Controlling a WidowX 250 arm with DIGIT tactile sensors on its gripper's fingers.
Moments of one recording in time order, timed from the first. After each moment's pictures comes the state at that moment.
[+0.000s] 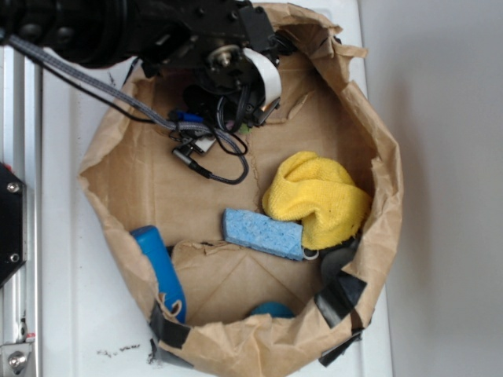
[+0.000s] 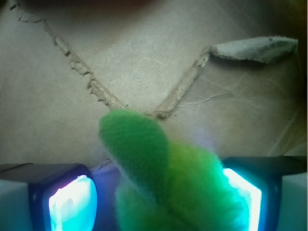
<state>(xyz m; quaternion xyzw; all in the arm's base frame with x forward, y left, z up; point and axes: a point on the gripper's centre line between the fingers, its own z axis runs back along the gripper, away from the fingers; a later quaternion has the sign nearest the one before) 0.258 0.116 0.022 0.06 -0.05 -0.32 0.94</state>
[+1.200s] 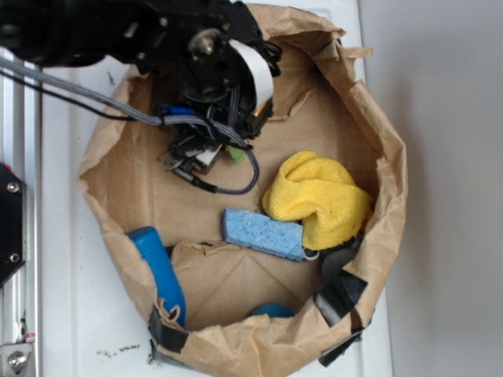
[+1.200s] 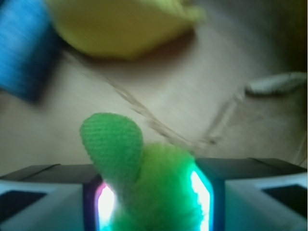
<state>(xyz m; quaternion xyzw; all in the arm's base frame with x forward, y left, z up) 0.247 0.079 0.065 -0.03 -0.10 -0.25 0.96</state>
